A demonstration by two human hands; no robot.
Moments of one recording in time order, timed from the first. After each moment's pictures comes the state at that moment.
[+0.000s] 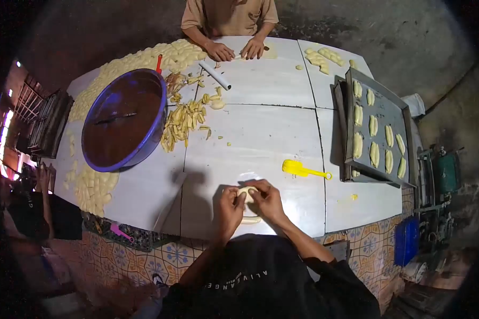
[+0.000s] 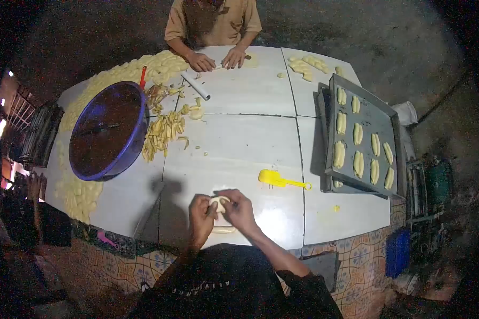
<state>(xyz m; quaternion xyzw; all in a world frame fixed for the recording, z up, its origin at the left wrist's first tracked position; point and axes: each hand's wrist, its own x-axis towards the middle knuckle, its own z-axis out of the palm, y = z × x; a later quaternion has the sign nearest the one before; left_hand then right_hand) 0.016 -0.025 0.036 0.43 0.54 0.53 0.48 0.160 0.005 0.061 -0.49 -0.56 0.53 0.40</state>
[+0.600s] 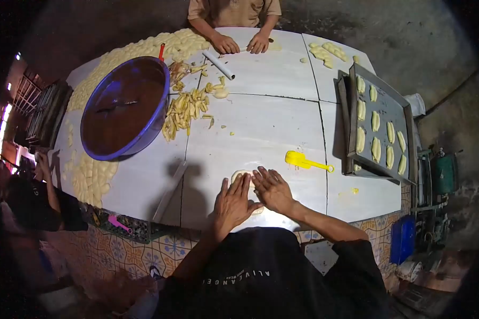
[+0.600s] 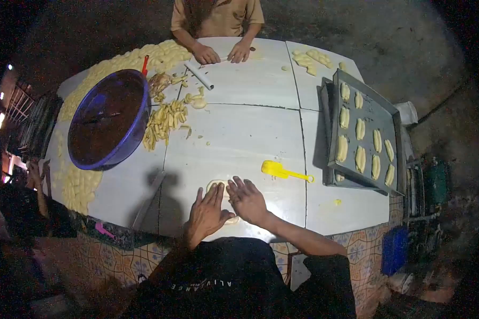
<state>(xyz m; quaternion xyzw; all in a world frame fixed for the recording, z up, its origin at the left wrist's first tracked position) 0.003 -0.034 0.071 0.81 0.55 0.08 0.19 0.195 0.012 0.030 -0.37 -0.92 0.02 0.11</state>
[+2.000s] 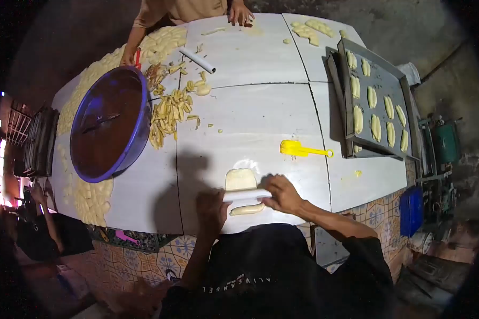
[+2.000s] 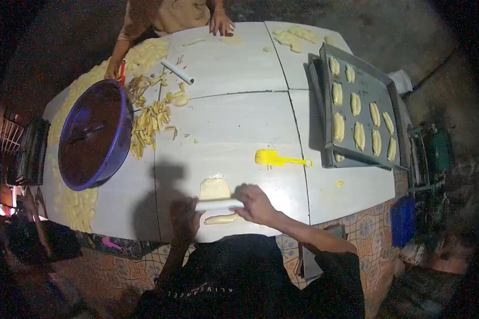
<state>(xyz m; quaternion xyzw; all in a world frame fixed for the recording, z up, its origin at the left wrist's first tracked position) -0.056 -0.053 0.026 0.78 0.55 0.29 0.08 0.219 -0.001 0.035 -0.38 -0.86 0.21 0.27</state>
